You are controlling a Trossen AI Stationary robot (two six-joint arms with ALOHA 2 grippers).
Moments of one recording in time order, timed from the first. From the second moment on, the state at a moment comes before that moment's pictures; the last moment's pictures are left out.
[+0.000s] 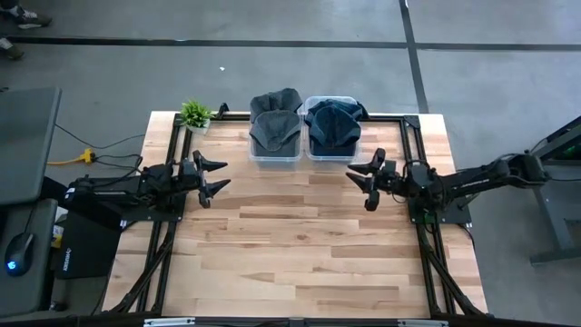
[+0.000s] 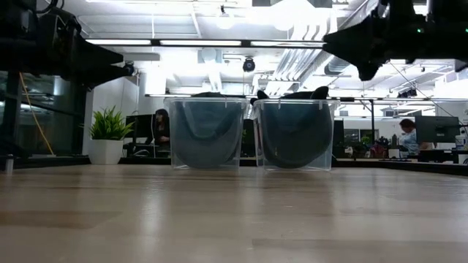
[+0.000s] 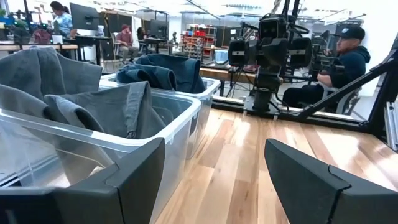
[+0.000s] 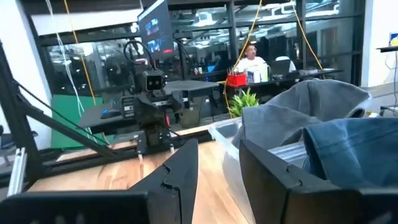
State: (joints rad) left arm 0.02 0.01 0.01 0.06 -0.25 -0.07; right arm 0.04 0.85 0.15 0.87 0.29 0.10
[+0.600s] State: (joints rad) left arm 0.02 0.01 0.01 0.05 -0.24 -0.05; right arm 0.04 0.57 0.01 0.71 0.28 0.13
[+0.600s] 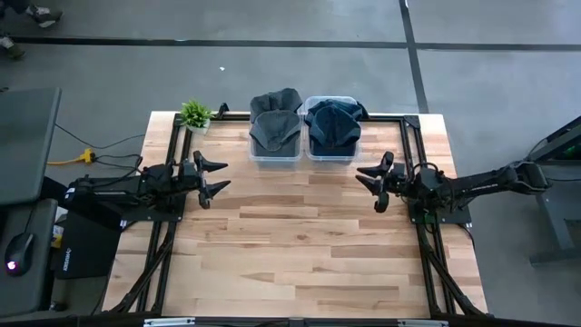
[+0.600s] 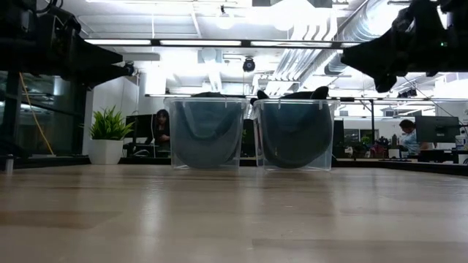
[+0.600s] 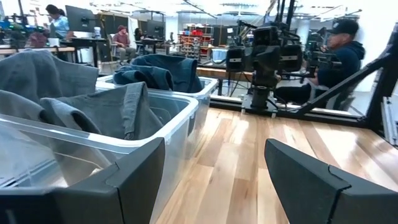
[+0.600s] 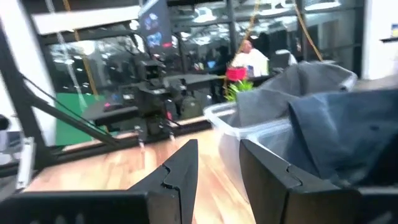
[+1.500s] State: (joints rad) left arm 0.02 0.10 0.01 0.03 -0.06 0.07; right arm 0.04 0.33 0.01 0.27 0.23 0.23
